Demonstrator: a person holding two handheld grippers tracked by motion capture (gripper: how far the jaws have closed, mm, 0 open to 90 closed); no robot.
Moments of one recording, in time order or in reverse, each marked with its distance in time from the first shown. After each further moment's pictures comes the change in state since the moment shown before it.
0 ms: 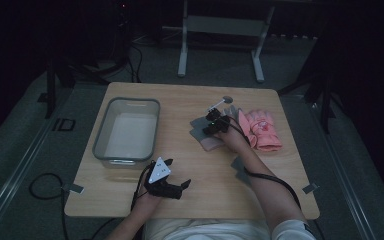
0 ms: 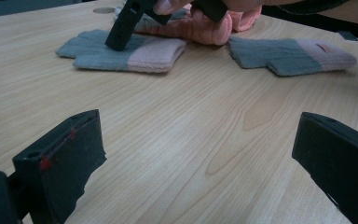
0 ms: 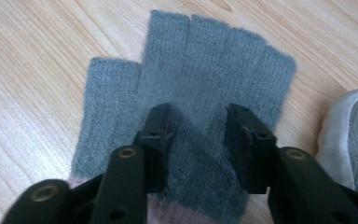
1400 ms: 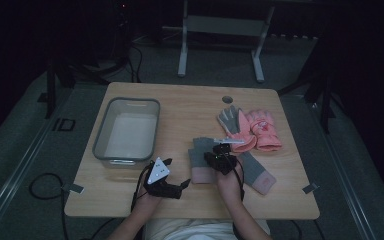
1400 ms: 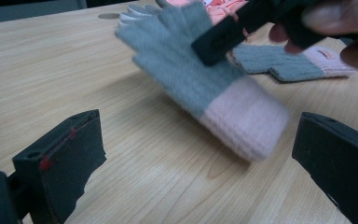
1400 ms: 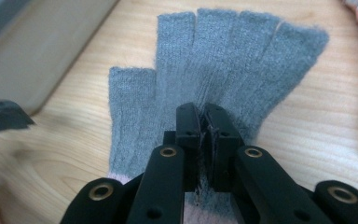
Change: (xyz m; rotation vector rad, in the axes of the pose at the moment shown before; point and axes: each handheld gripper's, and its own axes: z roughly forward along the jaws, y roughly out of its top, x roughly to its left) left arm 0.000 -0.001 -0.002 -0.020 0.011 -0.007; right arm 0.118 -0.090 -0.087 -0.240 -0.014 0.473
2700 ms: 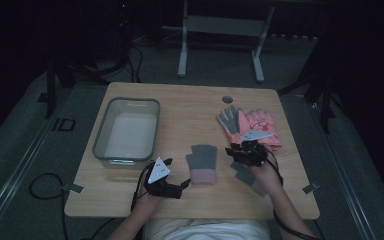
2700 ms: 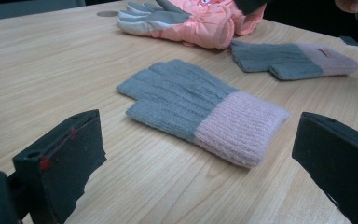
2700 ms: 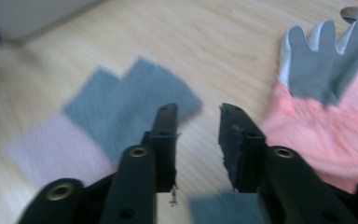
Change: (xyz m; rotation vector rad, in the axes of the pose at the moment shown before) left arm 0.000 0.000 0.001 0.002 0.000 -0.002; right arm -0.089 0.016 -0.044 -0.050 0.109 -0.413
